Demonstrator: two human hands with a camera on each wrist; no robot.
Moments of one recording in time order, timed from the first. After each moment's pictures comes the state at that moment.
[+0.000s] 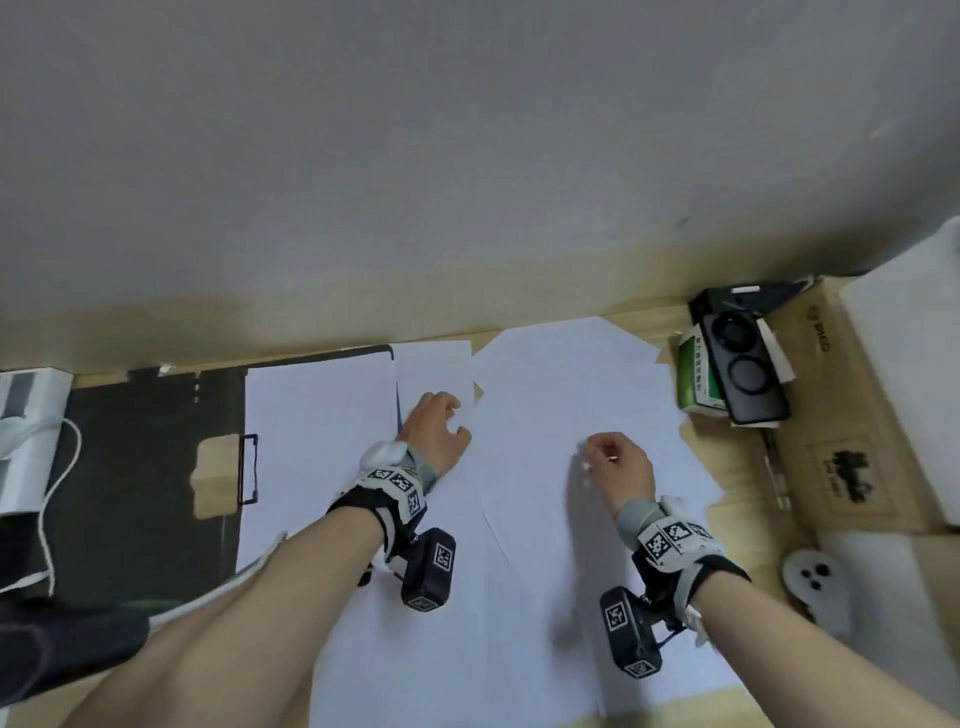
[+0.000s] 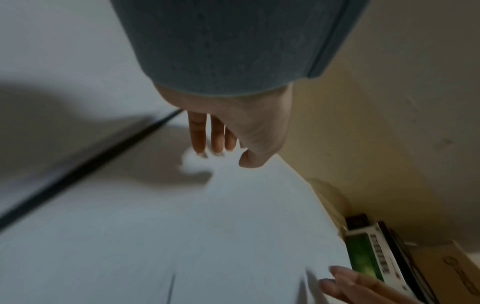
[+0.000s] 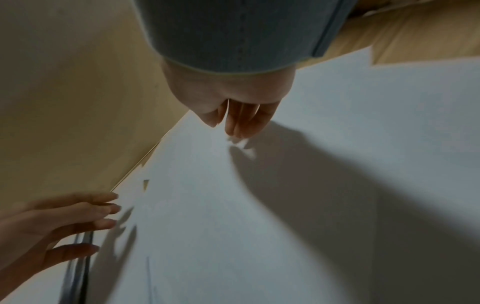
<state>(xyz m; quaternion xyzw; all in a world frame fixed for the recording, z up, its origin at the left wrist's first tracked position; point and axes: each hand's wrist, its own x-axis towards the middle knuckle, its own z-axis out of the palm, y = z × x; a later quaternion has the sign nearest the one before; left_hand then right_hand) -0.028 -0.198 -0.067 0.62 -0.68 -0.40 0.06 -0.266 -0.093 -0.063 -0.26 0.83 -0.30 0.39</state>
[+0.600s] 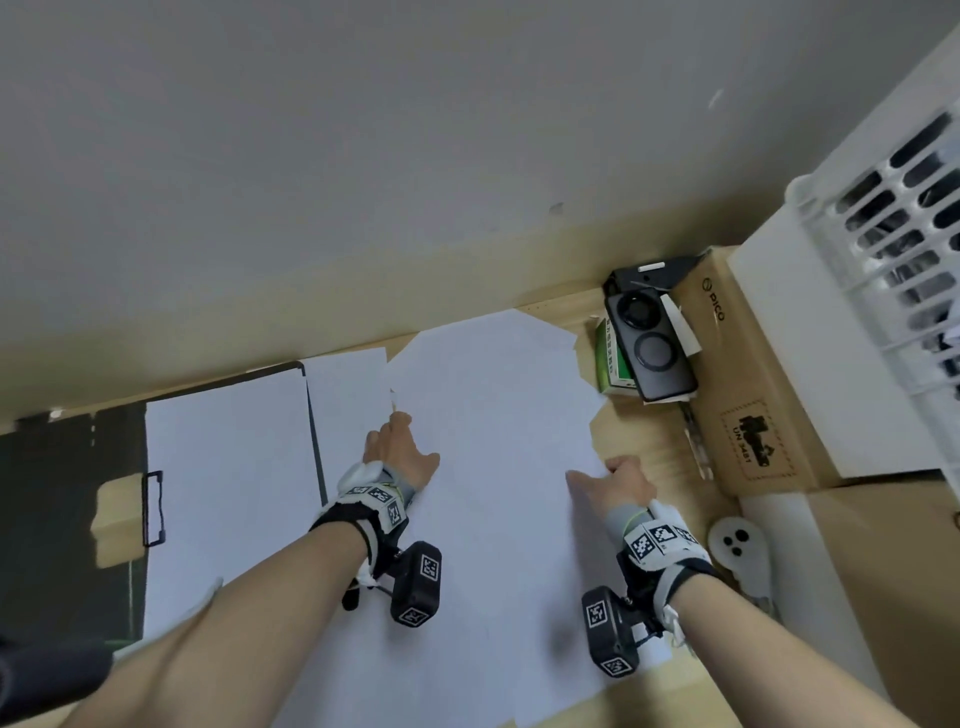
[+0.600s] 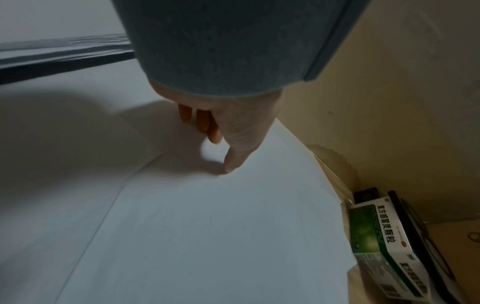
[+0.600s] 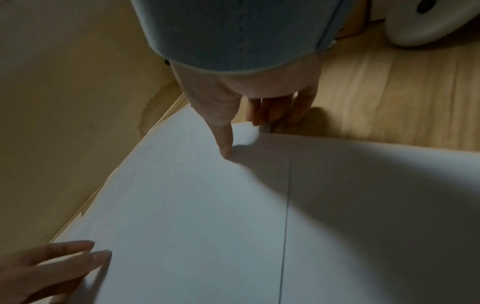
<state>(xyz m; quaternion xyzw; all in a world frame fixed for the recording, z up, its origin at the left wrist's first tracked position) -0.112 -0.173 -0.093 0.70 -0.64 -0.32 -0.05 -0.355 -0.041 -0.076 -0.13 0.92 -0.14 0.35</state>
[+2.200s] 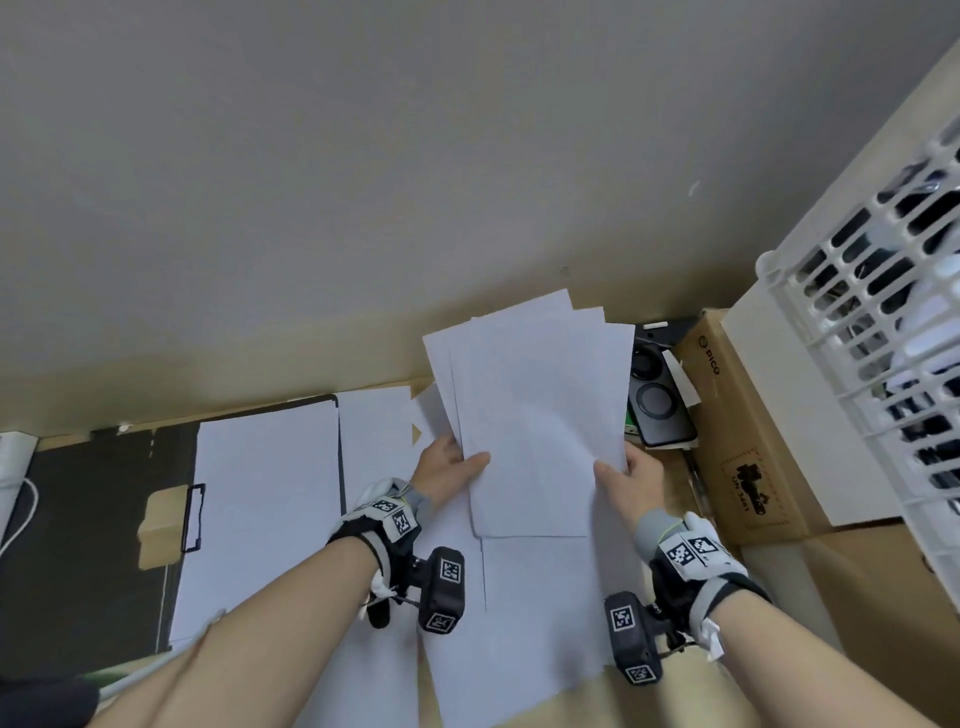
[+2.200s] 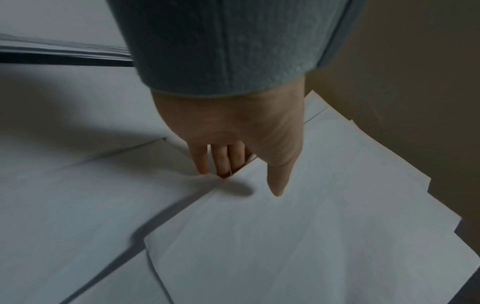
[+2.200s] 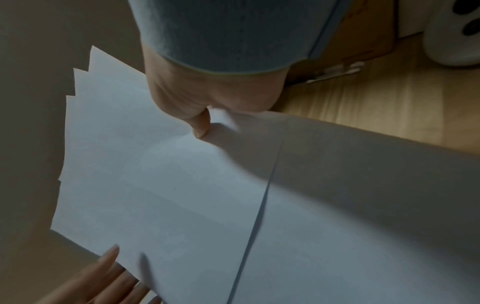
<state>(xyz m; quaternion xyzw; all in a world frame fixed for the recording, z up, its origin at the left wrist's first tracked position) -0.137 -0.158 -0.016 0.57 -0.48 -0.64 0.19 -0.372 -0.064 -0.018 -0.27 0.77 -0.43 0.39</state>
